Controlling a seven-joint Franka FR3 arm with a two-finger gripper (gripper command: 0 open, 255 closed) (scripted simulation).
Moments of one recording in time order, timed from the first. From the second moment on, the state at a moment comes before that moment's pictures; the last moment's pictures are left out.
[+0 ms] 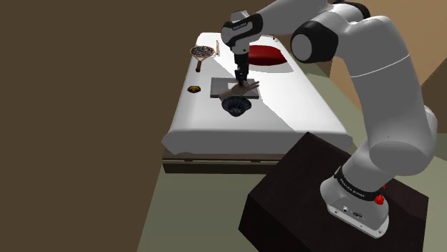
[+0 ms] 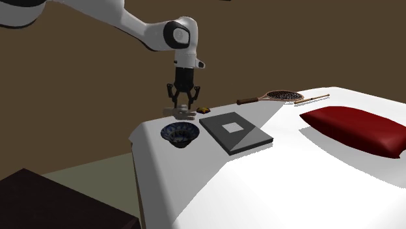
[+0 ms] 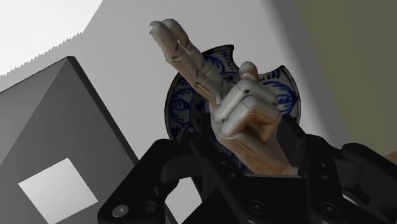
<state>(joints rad) 0.01 0.77 -0.37 -1.28 0.20 1.78 -0.66</state>
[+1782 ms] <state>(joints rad) 0.00 0.86 -0.35 -1.32 0.22 1.91 -0.67</state>
